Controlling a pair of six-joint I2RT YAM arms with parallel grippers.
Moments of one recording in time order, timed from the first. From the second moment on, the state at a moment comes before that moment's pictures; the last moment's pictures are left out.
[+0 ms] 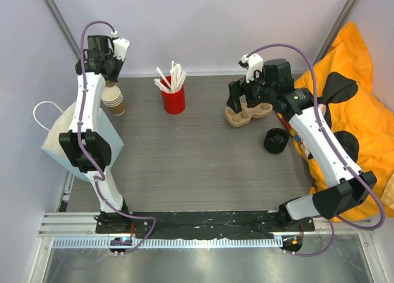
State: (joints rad) left arm 0.03 1.94 2.10 -0.87 -0.04 0.49; right arm 0.37 1.41 1.57 -0.70 -0.23 -0.10
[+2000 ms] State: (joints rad) left arm -1.00 1.65 1.34 -0.71 0.03 0.32; right arm 0.05 1.16 1.33 -0.74 -0.11 -0.18
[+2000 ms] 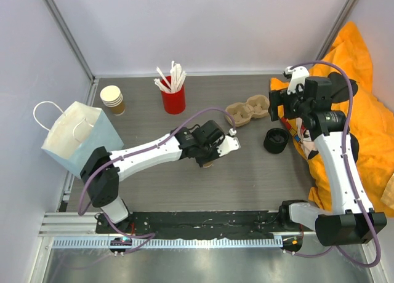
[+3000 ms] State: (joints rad) left arm -0.96 1.53 1.45 -0.72 -0.05 0.31; right arm 0.04 1.19 1.08 -0.92 -0.15 -0.59
